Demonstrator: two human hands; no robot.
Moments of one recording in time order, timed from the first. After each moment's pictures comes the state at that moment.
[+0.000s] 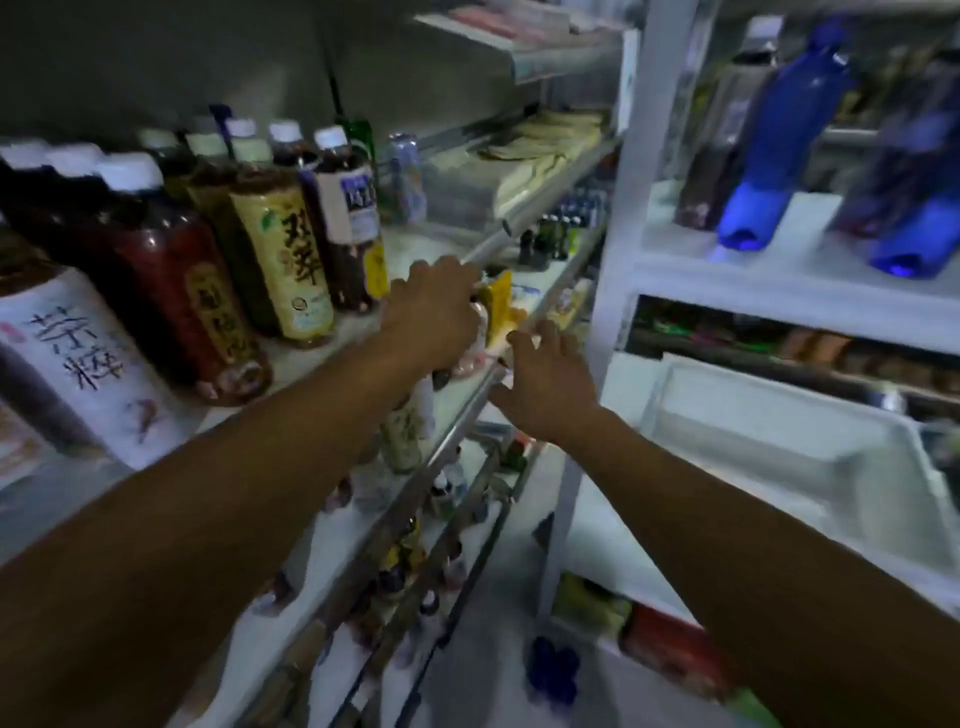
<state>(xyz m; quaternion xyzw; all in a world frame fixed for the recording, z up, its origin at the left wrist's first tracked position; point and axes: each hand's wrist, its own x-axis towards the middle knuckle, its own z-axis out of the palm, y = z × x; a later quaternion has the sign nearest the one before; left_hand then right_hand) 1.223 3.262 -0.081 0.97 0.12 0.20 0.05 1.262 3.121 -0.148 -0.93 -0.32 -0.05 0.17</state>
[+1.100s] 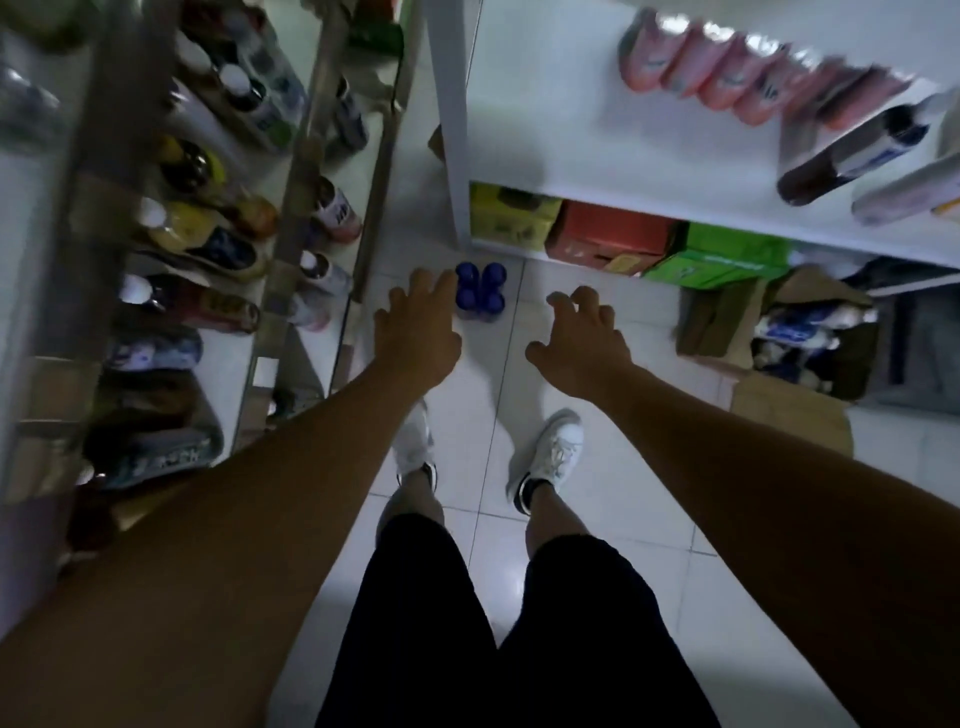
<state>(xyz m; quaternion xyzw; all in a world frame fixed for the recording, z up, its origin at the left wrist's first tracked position) 1.123 3.109 -0.535 0.96 0.08 -0.26 0.12 1.141 2.925 -0.538 -0.93 -0.02 0.33 0.14</state>
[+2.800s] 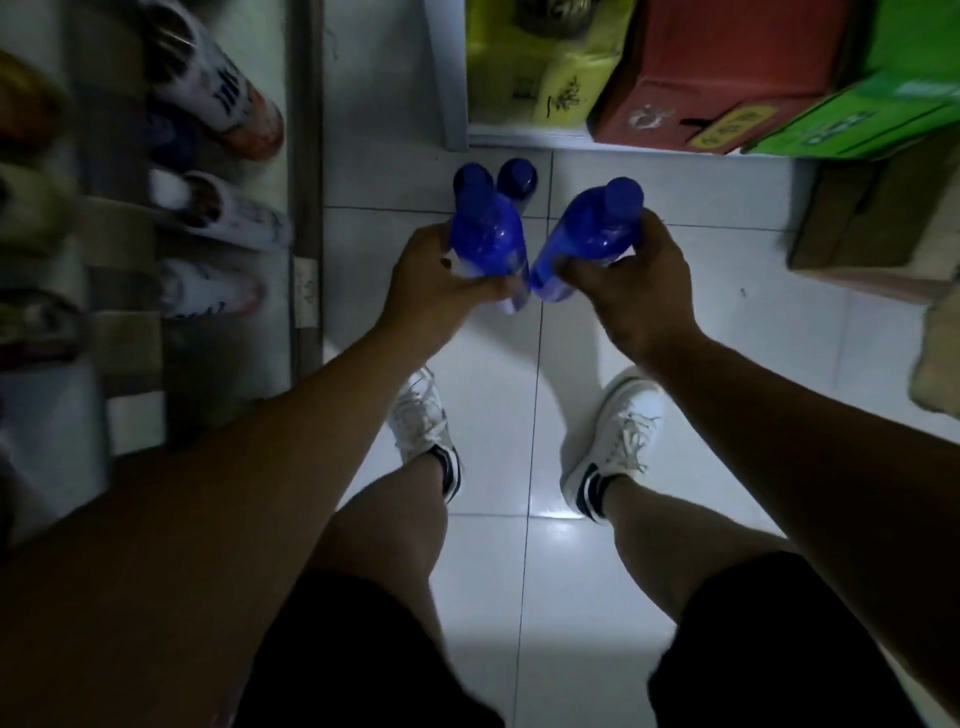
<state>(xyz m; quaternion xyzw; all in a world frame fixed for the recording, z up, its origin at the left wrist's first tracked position) 1.156 3.152 -0.870 0.75 0.16 -0.24 0.60 1.156 2.947 -0.857 -0.84 0.16 0.16 0.49</state>
